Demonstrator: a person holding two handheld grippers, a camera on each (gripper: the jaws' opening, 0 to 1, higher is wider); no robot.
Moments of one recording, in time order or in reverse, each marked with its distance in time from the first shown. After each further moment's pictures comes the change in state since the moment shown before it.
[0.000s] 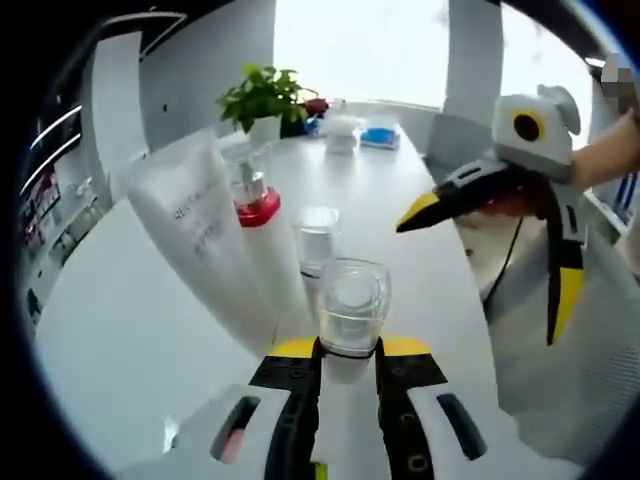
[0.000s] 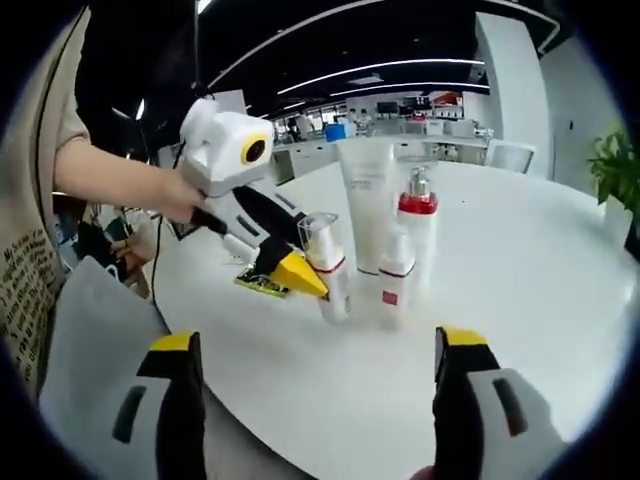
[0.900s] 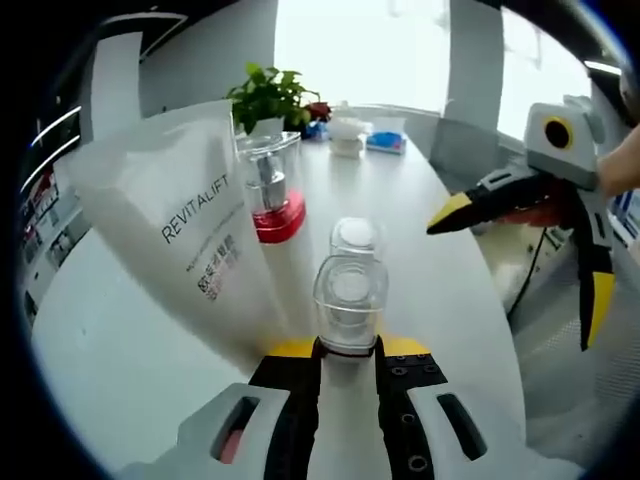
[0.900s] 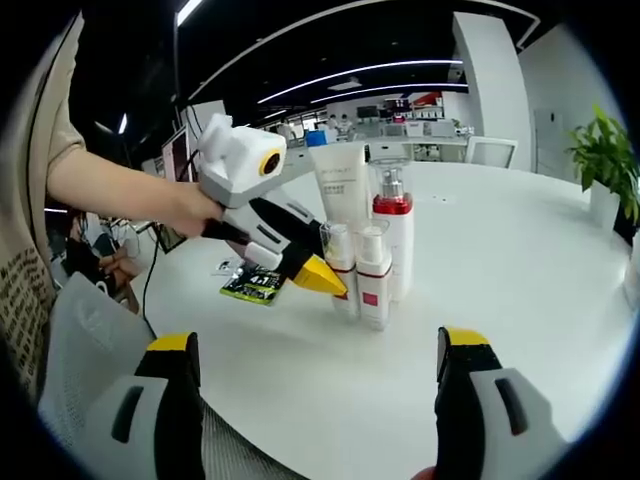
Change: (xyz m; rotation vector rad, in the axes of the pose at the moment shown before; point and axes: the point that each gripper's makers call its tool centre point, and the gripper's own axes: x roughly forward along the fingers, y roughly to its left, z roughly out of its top) left arm 0.026 0.019 0.007 -0.005 -0.025 -0.016; right arm -0.001 -0.010 0.000 0.047 -0.024 -0.048
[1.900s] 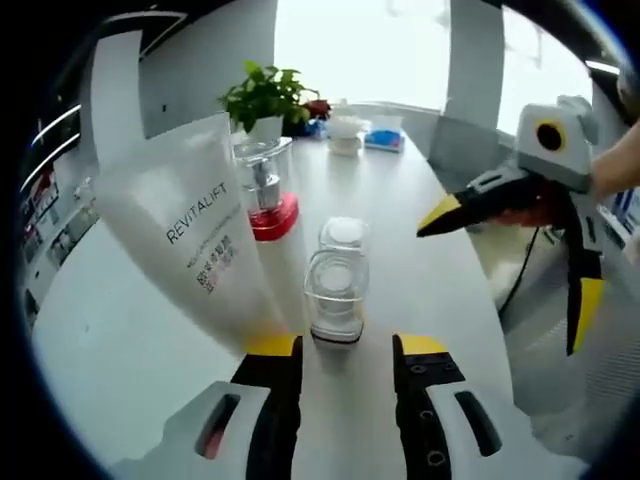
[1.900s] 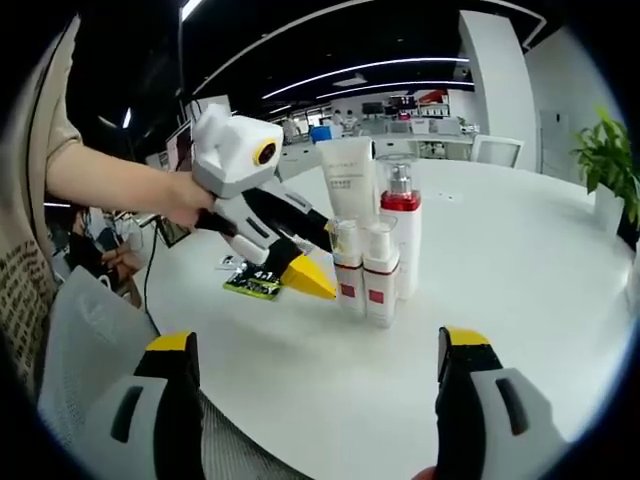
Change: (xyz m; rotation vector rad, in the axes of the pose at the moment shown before) left arm -0.019 -0.007 -0.005 -0.007 0.015 0.013; right arm 0.003 0.007 -0.005 -0.019 0.023 0.022
